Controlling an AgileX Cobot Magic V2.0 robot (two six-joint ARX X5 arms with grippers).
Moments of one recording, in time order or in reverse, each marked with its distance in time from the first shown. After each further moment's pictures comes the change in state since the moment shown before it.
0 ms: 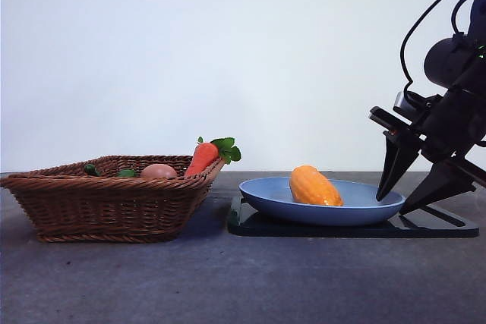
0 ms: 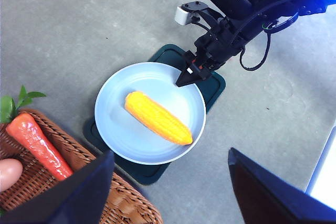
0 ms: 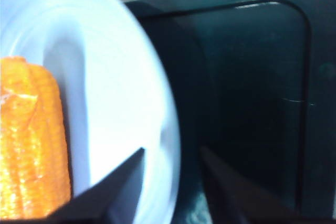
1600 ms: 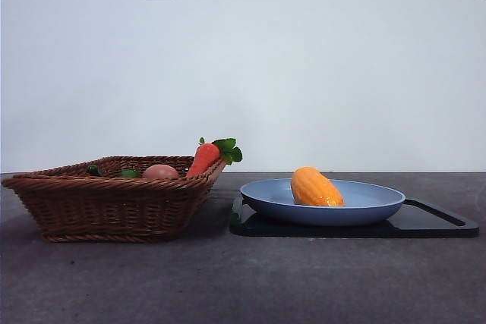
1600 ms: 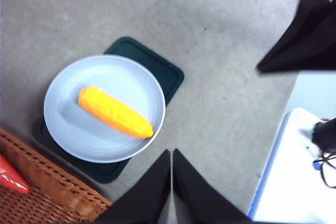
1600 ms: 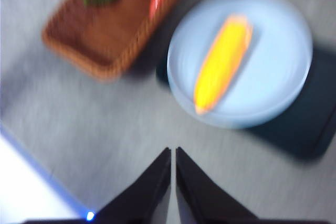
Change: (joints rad) left arm 0.000 -0.003 -0.060 0.014 0.151 0.000; right arm 0.201 -0.845 -0.001 -0.515 0.072 -0.322
